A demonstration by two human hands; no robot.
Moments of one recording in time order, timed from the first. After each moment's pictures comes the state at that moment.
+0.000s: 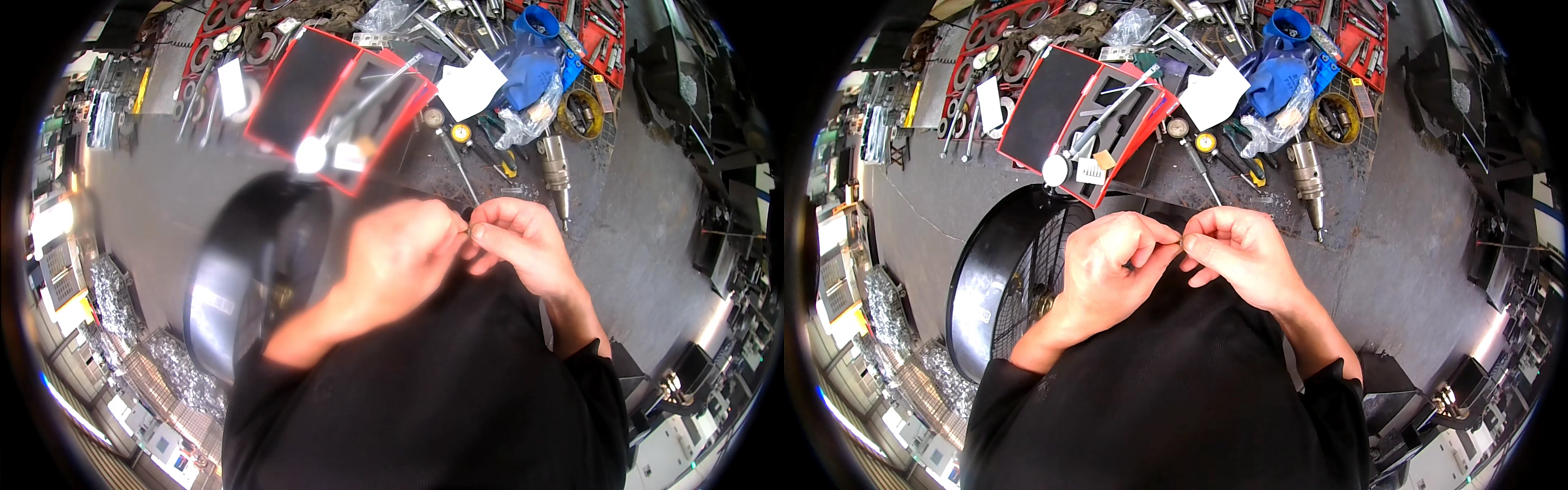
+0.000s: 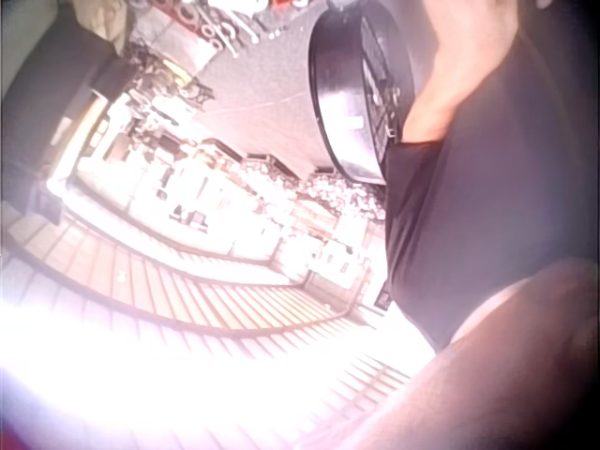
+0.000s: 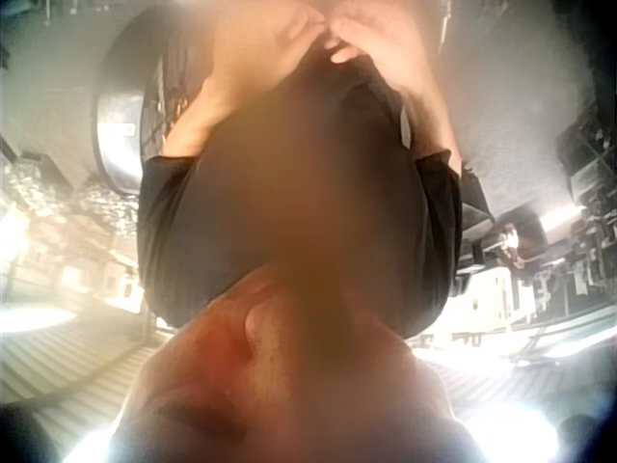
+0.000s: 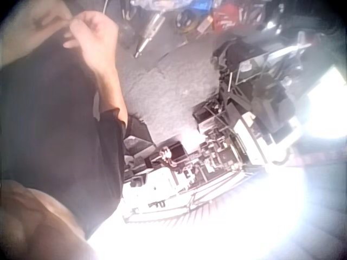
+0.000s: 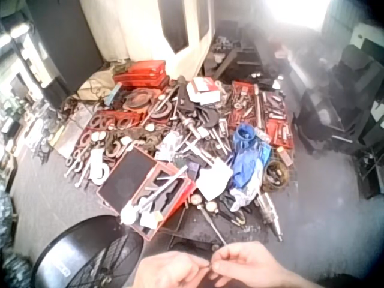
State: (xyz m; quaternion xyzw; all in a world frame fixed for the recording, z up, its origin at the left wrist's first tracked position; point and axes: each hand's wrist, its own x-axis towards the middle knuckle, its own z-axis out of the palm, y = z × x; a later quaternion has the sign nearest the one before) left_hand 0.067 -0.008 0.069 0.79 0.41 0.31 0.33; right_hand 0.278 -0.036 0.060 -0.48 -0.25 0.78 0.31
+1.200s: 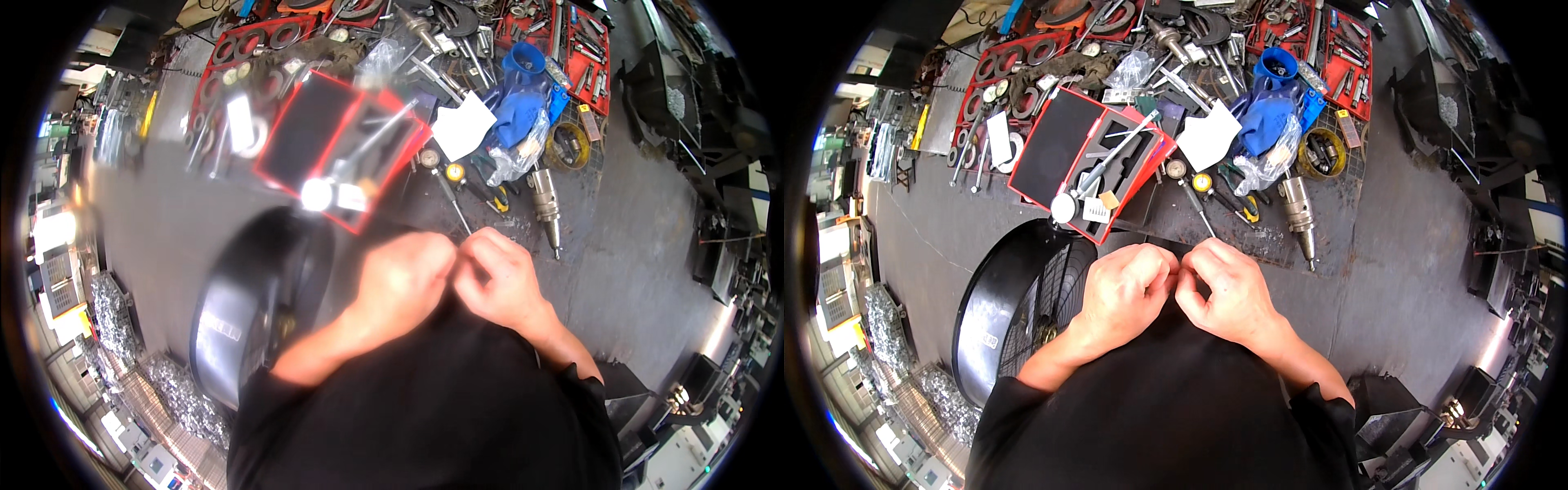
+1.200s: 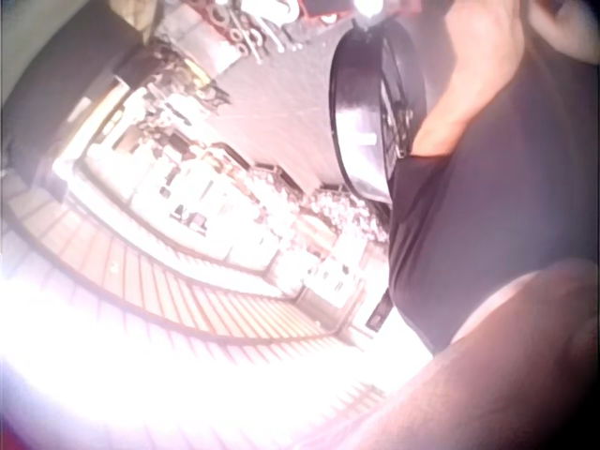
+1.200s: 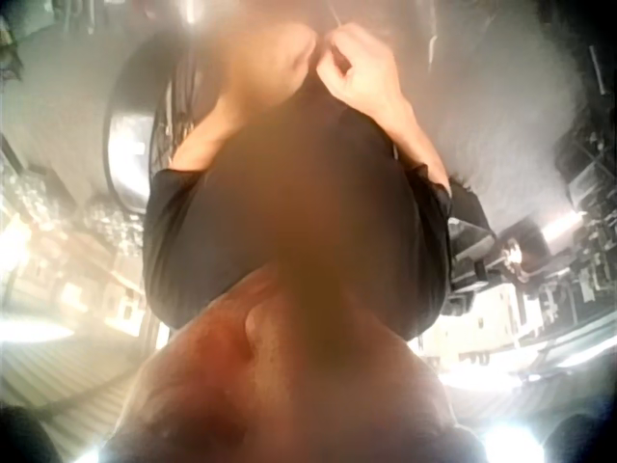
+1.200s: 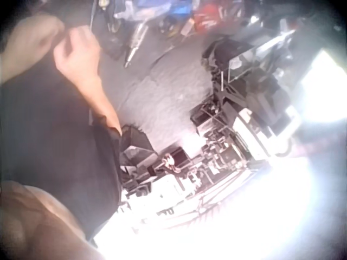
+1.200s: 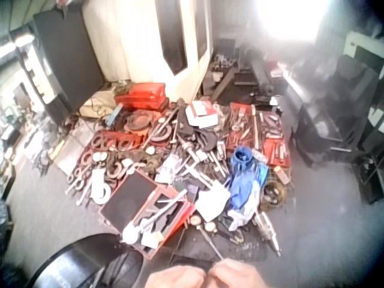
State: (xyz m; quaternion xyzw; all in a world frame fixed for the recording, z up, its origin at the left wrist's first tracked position) left_hand 0.070 -0.008 0.055 0.82 0.42 0.27 0.28; right_hand 0.257 -0.040 0.049 -0.54 -0.69 0.32 0.37
